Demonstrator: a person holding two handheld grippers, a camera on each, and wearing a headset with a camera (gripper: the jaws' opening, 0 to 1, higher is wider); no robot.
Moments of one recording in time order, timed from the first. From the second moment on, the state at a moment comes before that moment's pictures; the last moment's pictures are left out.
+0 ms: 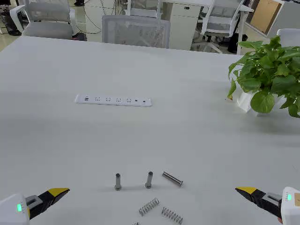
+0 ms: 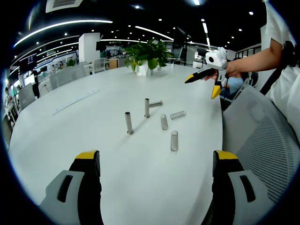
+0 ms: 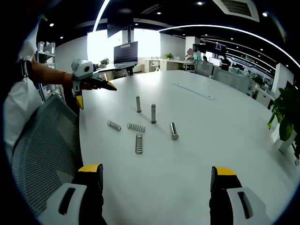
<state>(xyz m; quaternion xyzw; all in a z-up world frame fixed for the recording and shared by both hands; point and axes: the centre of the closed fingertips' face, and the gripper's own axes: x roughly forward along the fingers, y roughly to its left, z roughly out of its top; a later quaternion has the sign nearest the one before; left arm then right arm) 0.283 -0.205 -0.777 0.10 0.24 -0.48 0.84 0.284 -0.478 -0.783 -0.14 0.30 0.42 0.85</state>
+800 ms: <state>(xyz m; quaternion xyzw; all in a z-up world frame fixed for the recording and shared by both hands) 0.280 -0.203 -0.777 0.09 0.24 -0.48 0.84 0.282 -0.478 -0.782 -0.14 0.30 0.42 0.84</state>
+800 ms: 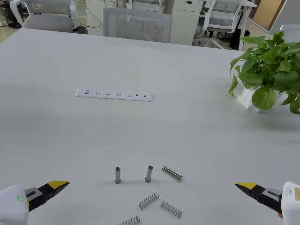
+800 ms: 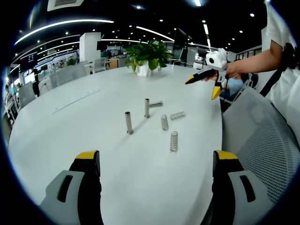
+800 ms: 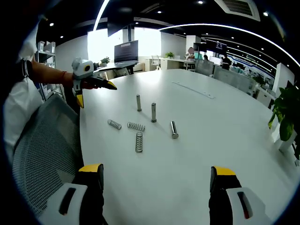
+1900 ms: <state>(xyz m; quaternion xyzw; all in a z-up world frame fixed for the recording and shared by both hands) 0.283 -0.209 -0.778 0.08 0.24 -0.49 0.84 0.311 -0.456 -0.762 -0.16 0.31 0.45 0.82</state>
